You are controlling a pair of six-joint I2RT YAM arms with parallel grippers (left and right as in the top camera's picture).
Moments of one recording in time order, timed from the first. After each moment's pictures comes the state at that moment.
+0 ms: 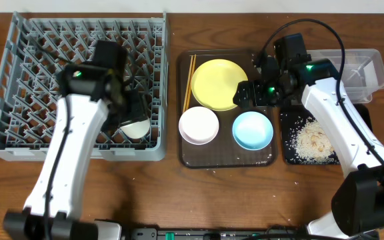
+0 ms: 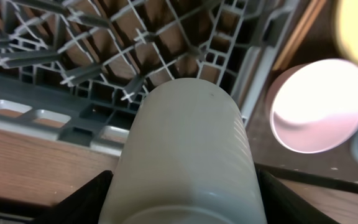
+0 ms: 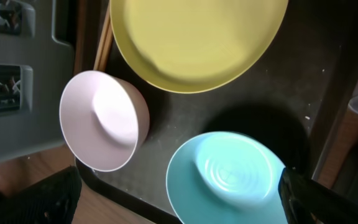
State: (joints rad) left arm -0.16 1.55 1.51 -1.40 0.02 -0.43; right arm 0.25 1.73 1.44 -0.96 -0.36 0.15
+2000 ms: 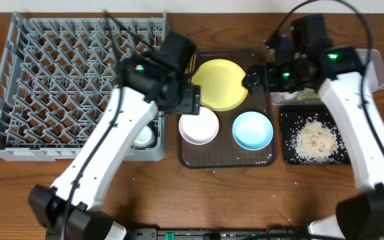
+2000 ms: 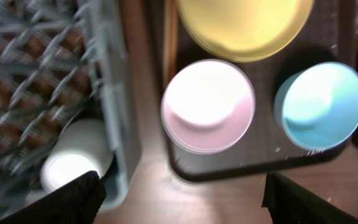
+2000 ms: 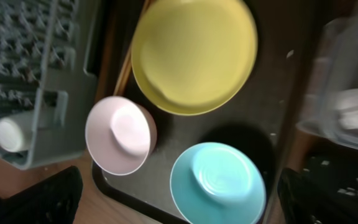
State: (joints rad) left arm -0.50 1.67 1.71 -1.30 -0.01 -0.40; right arm 0.19 1.67 1.64 -1.09 -0.35 0.12
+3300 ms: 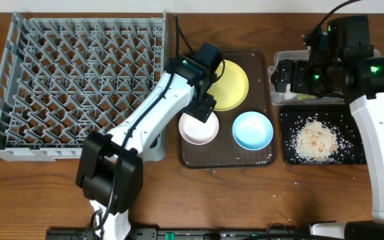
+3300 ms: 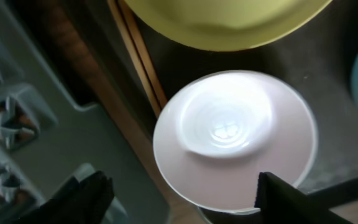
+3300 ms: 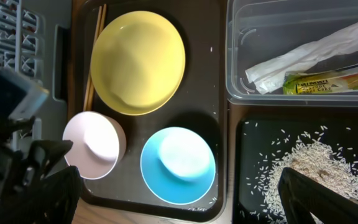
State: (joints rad) left arm -0.56 1.96 1.67 -1.16 -0.08 -0.03; right arm 0.11 1.55 1.66 -1.19 -0.21 0.21
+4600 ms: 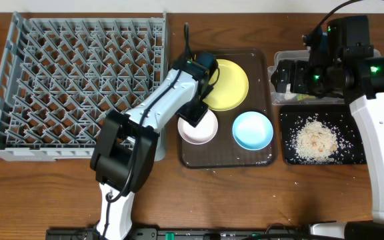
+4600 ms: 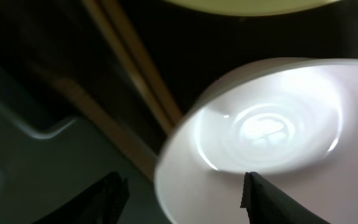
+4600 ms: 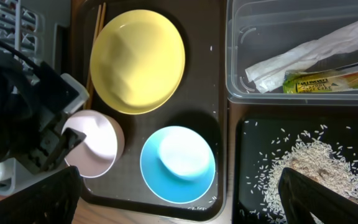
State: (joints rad) left arm -0.51 2.10 1.65 -1.15 -0.09 0.09; right arm 0.11 1.55 1.66 -1.19 -0.21 0.21
